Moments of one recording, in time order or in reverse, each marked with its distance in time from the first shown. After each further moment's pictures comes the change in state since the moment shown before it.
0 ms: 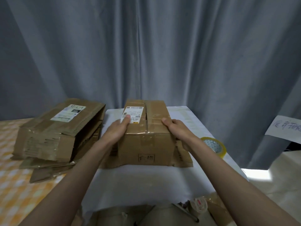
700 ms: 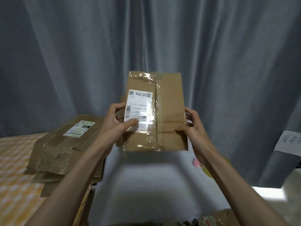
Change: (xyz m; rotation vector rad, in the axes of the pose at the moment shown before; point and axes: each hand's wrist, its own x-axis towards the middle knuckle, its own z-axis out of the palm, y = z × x) left_hand -0.048 0.055 -0.052 -0.418 0.097 0.395; right_hand -0.036 -0.027 -0.026 0.373 0.144 -0.466
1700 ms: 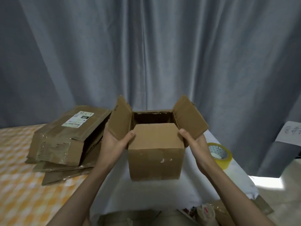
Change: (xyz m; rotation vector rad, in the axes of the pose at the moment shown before) left_hand -0.032 -0.096 0.007 0.079 0.158 -0.008; right_hand -0.026 0.079 -0.016 -0.013 0.052 0.060
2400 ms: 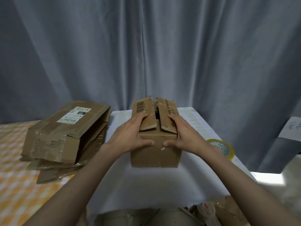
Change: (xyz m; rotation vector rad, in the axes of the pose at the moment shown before) left_hand 0.037 0.017 0.039 0.812 -0.455 0.320; right_hand 0.045 -0.007 0.008 -0.931 -0.393 -0.225
